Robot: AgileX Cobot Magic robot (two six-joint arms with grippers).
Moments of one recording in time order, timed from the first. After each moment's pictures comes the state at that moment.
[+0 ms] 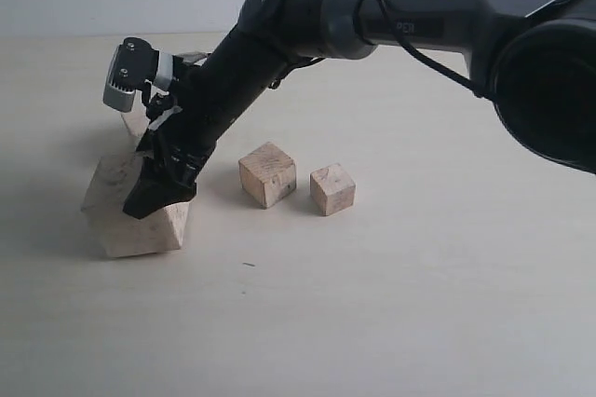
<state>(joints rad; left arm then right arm) -0.02 0.01 0.00 -0.08 0.37 -0.02 0.83 2.36 -1.84 0.89 0.96 -1.39</state>
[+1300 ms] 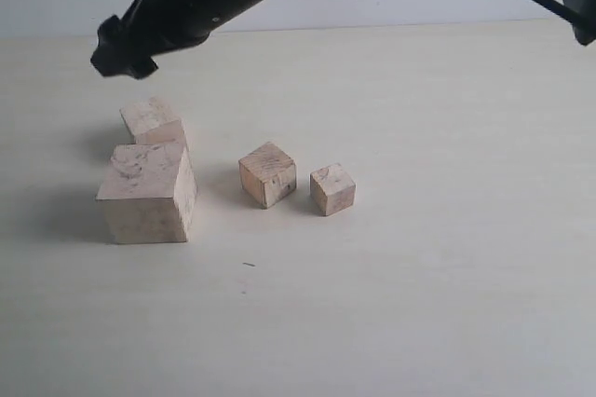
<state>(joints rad) -0.02 0.01 0.00 -0.08 0.37 -0.02 0.83 2.18 -1.84 0.78 0.58 -0.87</state>
